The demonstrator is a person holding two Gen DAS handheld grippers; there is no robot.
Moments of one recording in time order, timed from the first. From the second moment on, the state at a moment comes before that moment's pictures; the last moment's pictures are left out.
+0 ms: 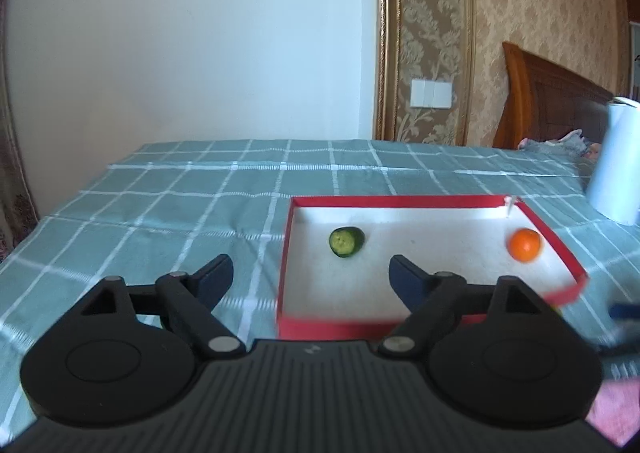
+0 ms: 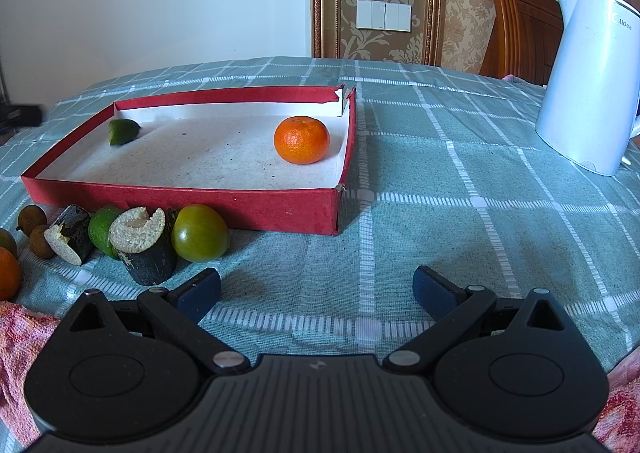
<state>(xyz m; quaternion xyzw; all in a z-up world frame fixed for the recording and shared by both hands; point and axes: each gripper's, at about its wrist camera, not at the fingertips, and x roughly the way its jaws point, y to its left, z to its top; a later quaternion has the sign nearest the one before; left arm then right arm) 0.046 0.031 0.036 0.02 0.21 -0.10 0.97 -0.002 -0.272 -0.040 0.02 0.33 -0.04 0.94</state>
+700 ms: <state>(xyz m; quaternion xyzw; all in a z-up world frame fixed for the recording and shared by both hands) -0.043 0.046 -0.022 0.03 0.22 -0.17 0.96 -0.002 -0.272 -0.040 0.02 0.33 -0.04 0.94</state>
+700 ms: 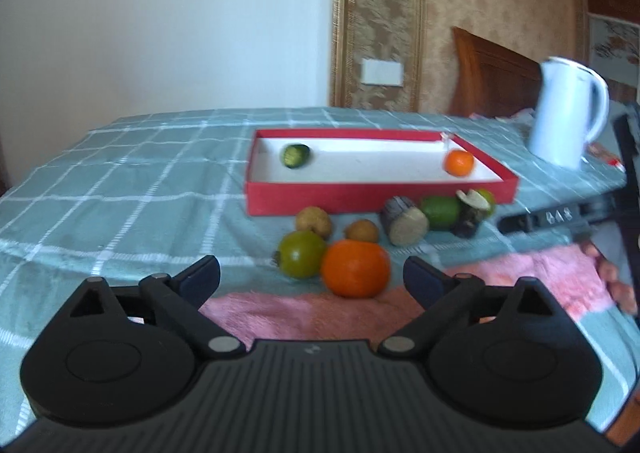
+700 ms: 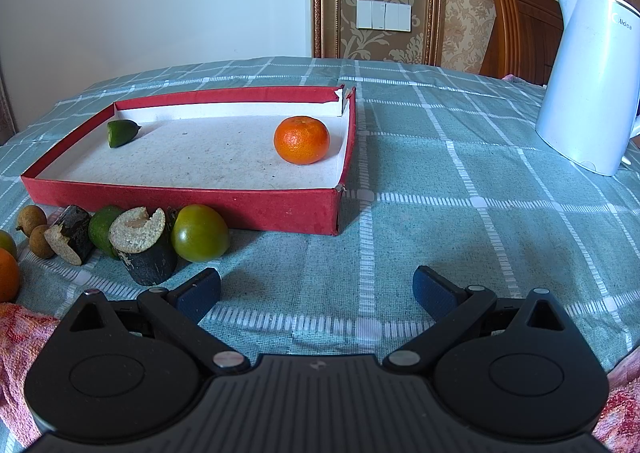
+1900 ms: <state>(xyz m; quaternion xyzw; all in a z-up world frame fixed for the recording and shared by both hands) -0.027 0.042 -0.042 0.02 0.26 -0.15 0.95 -0.021 -0.232 -0.027 0.01 0.29 0.12 0.95</state>
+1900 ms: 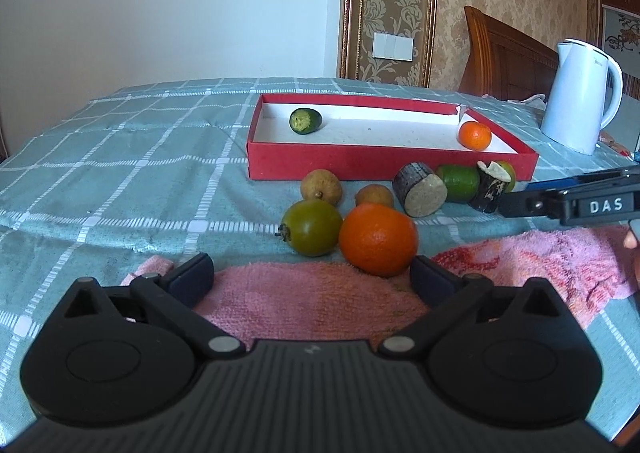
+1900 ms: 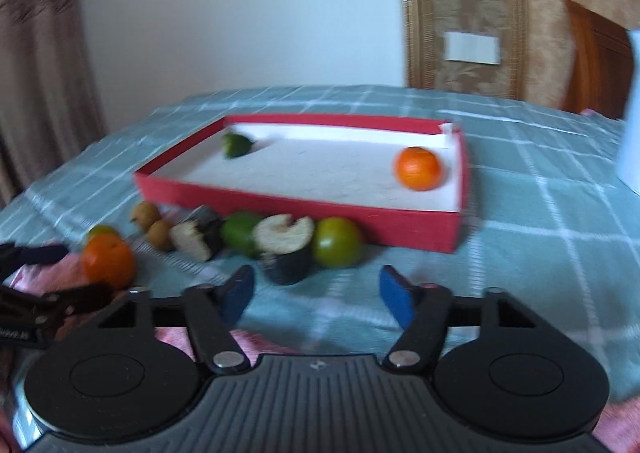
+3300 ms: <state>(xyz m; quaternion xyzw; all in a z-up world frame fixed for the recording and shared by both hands) -0.026 0.041 -0.042 0.03 0.26 -0.15 0.95 -0.006 -0.208 -0.033 -0.02 0.29 0.11 0.95</state>
